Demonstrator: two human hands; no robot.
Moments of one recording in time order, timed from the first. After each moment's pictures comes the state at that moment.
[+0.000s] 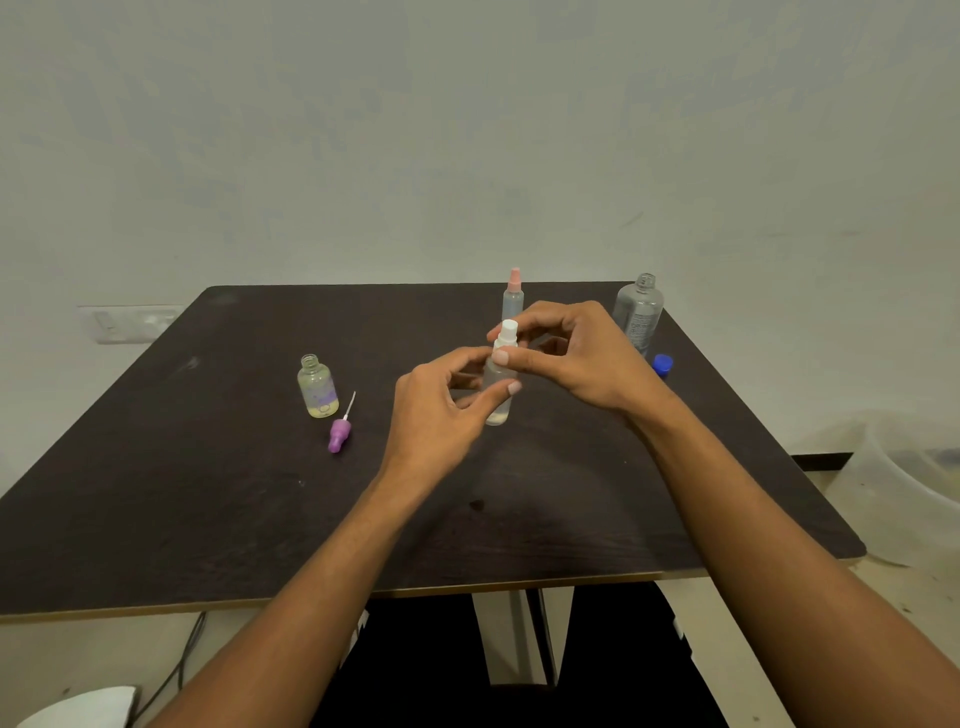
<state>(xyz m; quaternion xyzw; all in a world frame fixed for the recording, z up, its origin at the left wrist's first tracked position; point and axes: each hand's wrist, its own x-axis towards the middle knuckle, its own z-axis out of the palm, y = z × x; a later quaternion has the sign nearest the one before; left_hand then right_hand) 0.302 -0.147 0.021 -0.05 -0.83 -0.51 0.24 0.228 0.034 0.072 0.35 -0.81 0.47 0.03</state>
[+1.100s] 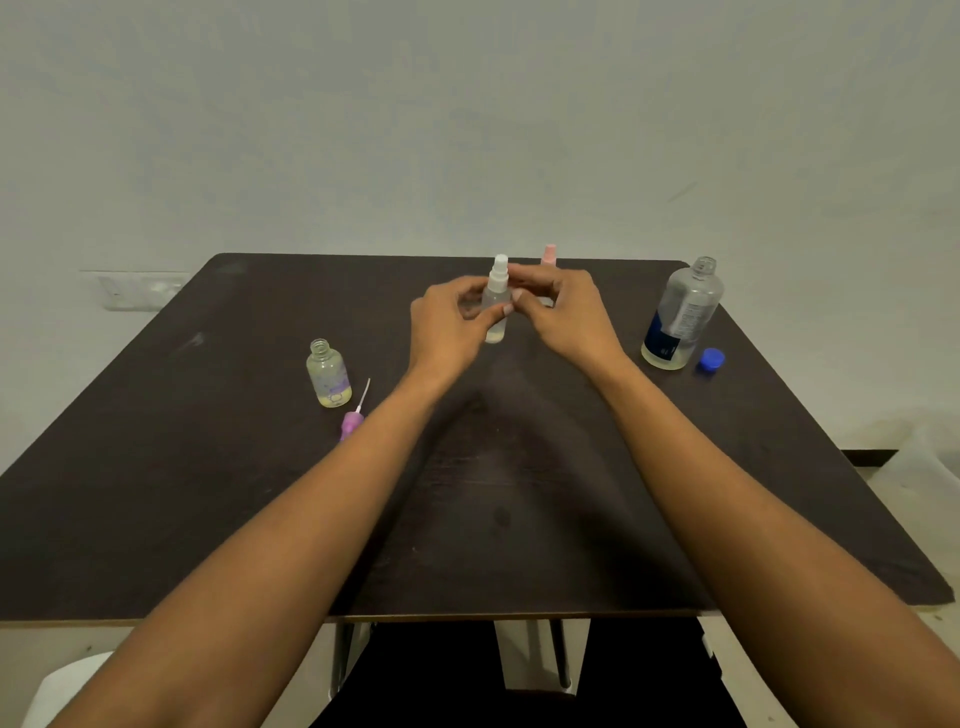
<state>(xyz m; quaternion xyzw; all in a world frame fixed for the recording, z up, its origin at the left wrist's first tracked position) 0.170 -0.190 0.005 0.01 -0.82 -0.51 0.26 0.135 -0.032 0.029 0.24 -0.84 0.48 0.09</state>
